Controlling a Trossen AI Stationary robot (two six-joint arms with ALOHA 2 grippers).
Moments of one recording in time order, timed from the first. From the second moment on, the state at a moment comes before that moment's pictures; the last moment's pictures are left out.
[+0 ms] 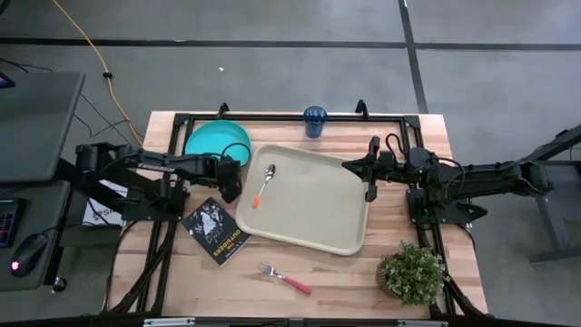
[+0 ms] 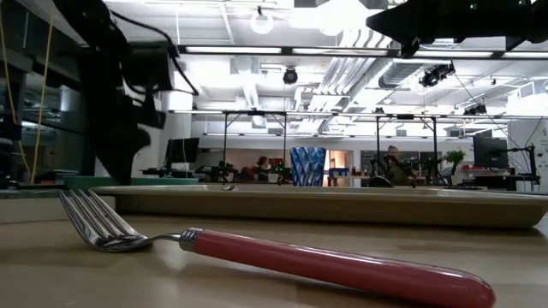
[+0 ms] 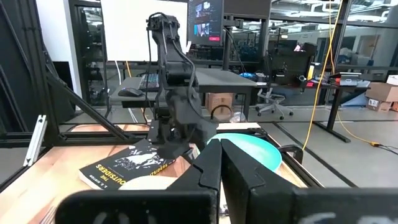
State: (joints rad) left arm 0.31 1.32 0.59 -0.69 -0.33 -0.50; right arm -0.10 0.78 0.39 0.46 0.02 -0.06
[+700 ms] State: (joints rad) left arm 0.26 1.38 0.64 -0.70 -0.51 -0.46; right arm -0.10 0.78 0.39 0.45 0.02 -0.06
